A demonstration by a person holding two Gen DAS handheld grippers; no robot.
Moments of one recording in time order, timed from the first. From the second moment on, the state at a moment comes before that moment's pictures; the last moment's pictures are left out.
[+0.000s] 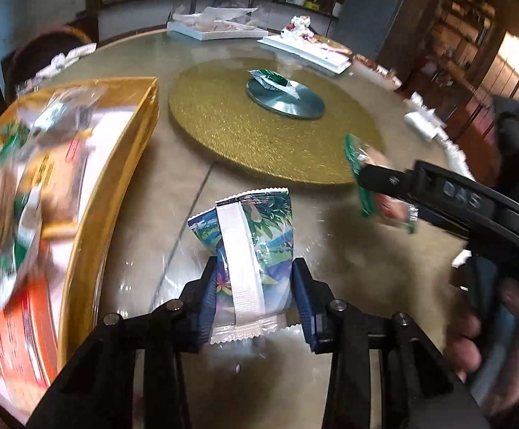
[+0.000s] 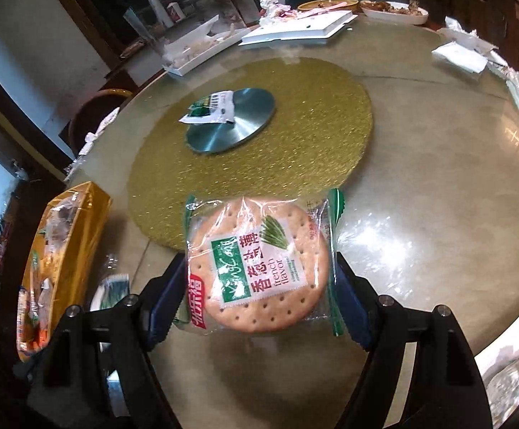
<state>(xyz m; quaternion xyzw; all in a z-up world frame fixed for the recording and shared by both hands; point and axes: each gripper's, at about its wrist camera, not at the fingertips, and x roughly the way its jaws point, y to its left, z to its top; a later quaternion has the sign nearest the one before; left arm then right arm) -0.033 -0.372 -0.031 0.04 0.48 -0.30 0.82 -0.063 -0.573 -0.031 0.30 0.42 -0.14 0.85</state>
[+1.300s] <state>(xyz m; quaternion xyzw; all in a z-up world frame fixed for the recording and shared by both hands) 0.092 -0.180 0.016 -0.03 0.45 -0.16 0.88 0.079 -0.356 -0.011 0.23 0.44 0.12 0.86</state>
